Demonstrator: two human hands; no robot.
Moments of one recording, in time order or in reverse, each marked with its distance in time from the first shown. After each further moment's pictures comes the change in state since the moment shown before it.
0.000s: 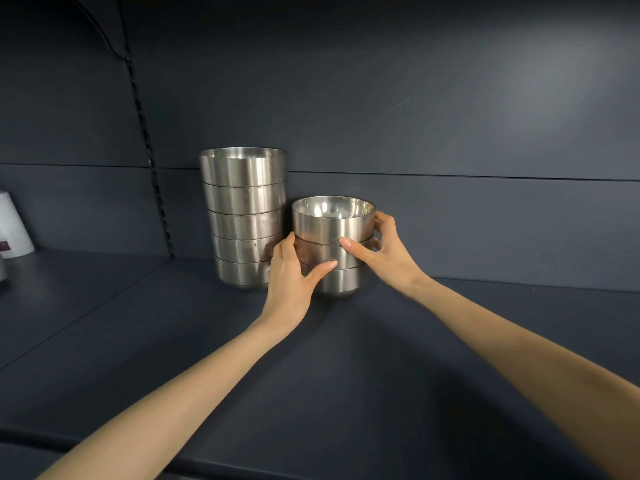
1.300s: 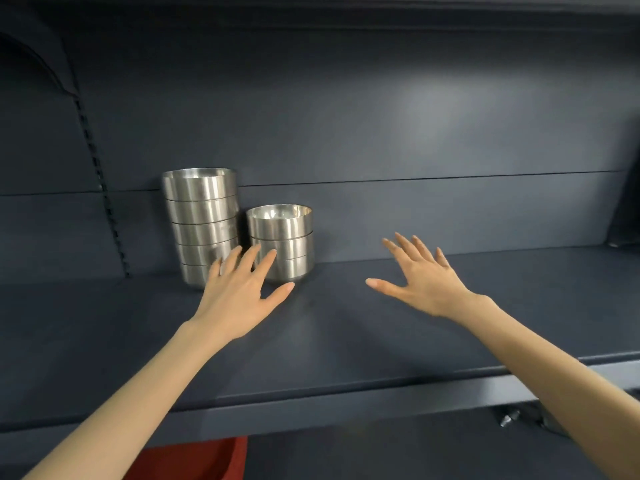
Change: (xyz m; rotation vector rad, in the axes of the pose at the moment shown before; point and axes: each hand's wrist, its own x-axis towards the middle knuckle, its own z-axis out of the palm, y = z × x) left_hand -0.062 0.050 -0.075 0.933 -0.369 0.362; right_hand -0.166 -0.066 -0.085 -1.100 0.003 0.232
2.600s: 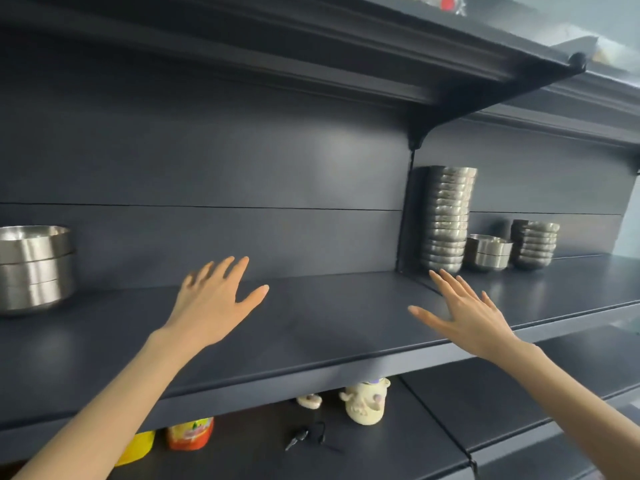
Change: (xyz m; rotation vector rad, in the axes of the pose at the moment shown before) left_hand 0.038 0.364 -0.053 -0.211 0.041 0.064; right_hand -0.203 0.376 -0.144 -0.136 0.096 0.390
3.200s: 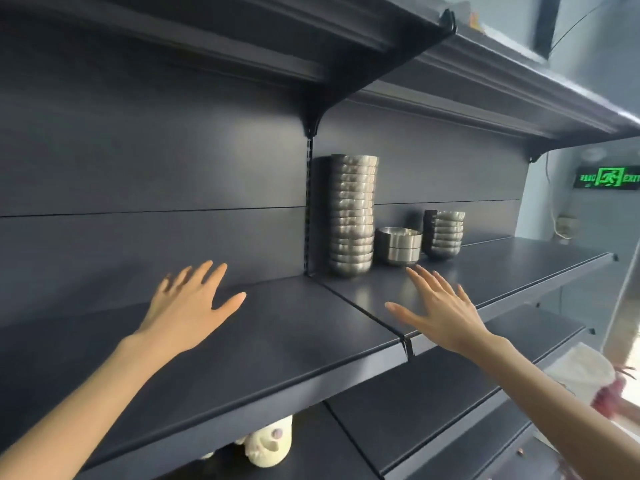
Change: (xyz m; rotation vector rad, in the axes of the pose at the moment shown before) left_hand 0.105 0.171 0.067 0.028 -0.035 0.143; right_hand 0.049 0.173 0.001 -0.036 0.067 0.117
